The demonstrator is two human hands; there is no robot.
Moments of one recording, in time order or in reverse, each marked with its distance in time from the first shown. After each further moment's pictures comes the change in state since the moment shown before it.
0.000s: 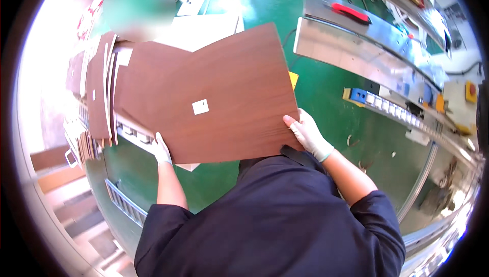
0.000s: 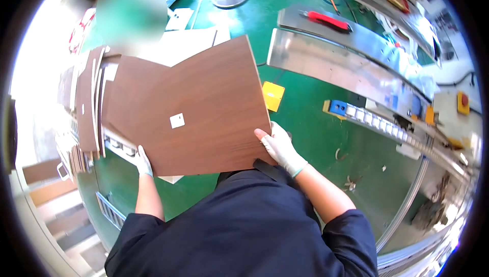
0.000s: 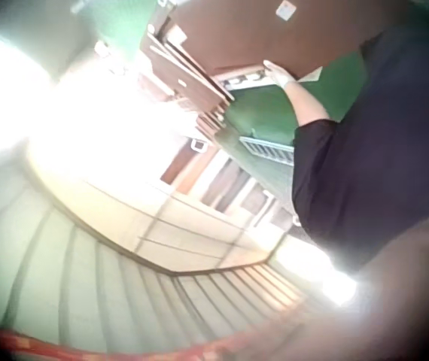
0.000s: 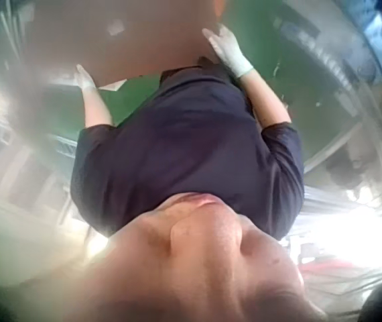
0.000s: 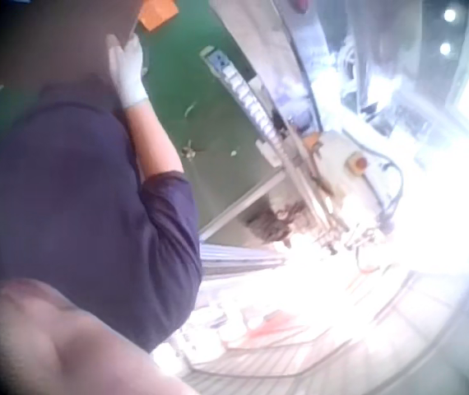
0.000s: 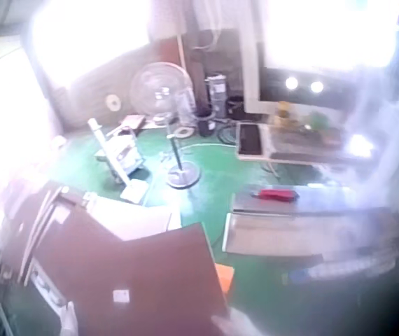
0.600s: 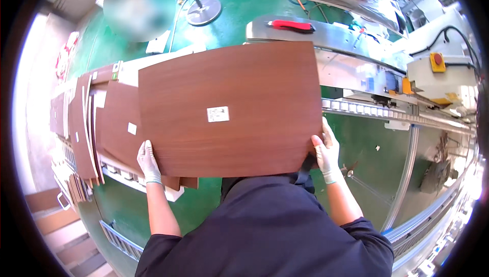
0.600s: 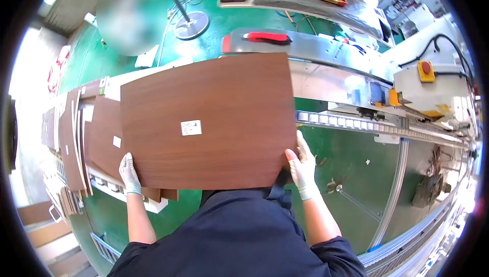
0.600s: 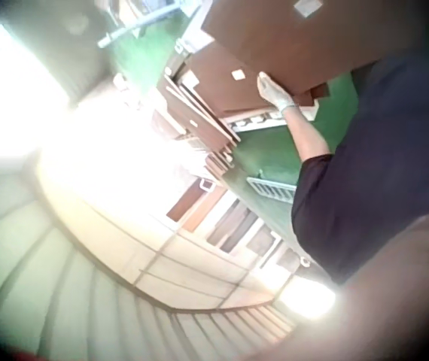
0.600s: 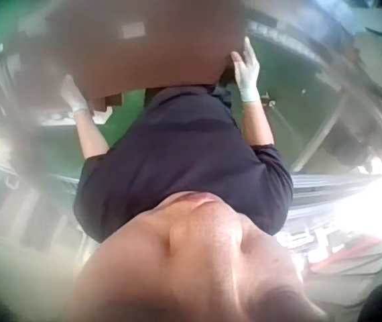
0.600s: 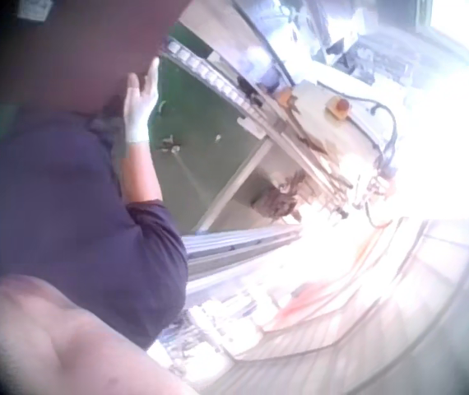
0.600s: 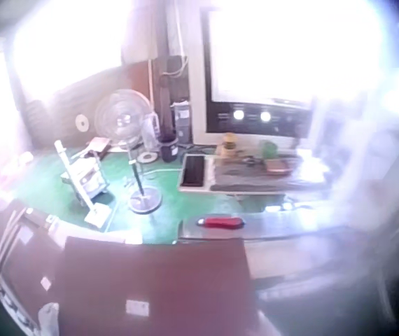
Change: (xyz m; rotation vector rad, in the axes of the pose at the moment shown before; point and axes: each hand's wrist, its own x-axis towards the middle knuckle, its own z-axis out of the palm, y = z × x) left_hand -0.081 0.166 -0.004 -0.762 -0.352 0.274; right_hand -0.095 0.036 -0.139 0.297 0.536 -0.206
